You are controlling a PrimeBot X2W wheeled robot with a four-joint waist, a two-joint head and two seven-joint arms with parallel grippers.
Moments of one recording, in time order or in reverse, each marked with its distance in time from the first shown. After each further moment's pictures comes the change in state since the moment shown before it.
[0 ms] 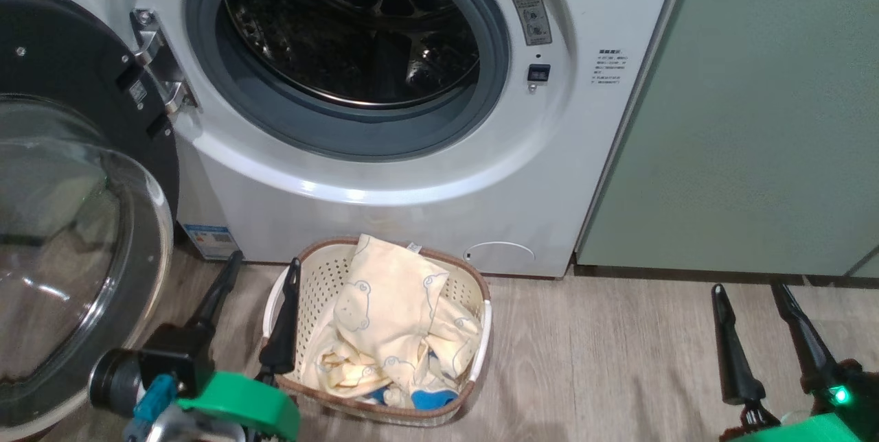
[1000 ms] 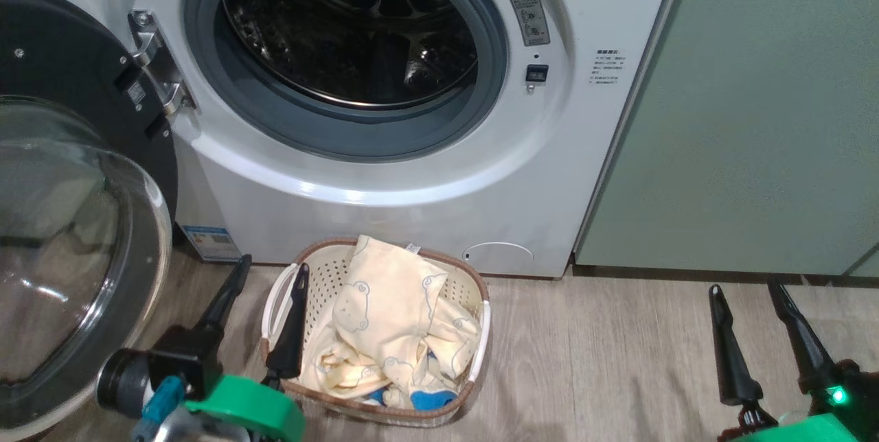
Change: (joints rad) left arm 0.000 0.015 -0.025 0.009 -0.003 0.006 -0.001; right arm 0.000 0.000 0.006 0.001 0.000 0.000 0.000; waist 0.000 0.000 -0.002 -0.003
